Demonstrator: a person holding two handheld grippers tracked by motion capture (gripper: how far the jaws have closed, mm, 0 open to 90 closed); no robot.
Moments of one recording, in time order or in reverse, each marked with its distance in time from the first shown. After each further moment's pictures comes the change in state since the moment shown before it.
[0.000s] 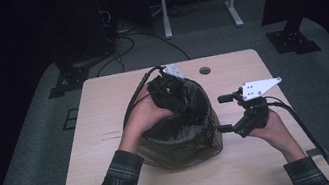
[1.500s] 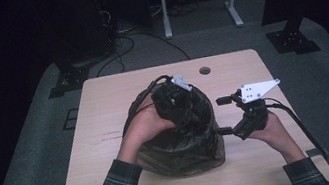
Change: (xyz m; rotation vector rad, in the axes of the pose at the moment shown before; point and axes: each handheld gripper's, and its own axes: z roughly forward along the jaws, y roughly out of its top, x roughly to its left) left arm -0.025 -0.003 0.004 0.132 -0.034 0.026; right arm 0.003 -0.002 0.004 0.001 0.027 -0.018
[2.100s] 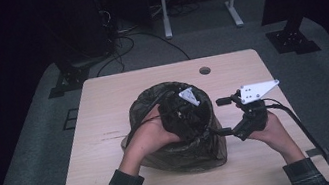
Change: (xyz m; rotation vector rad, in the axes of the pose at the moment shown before) left arm -0.034 -0.008 0.013 0.023 -0.082 0.058; right arm 0.001 -0.001 0.001 0.007 0.002 0.001
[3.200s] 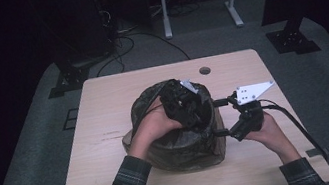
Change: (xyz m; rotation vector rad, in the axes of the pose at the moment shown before) left arm 0.044 0.005 0.020 0.000 0.050 -0.077; right arm -0.003 -0.003 0.009 0.003 0.011 0.001
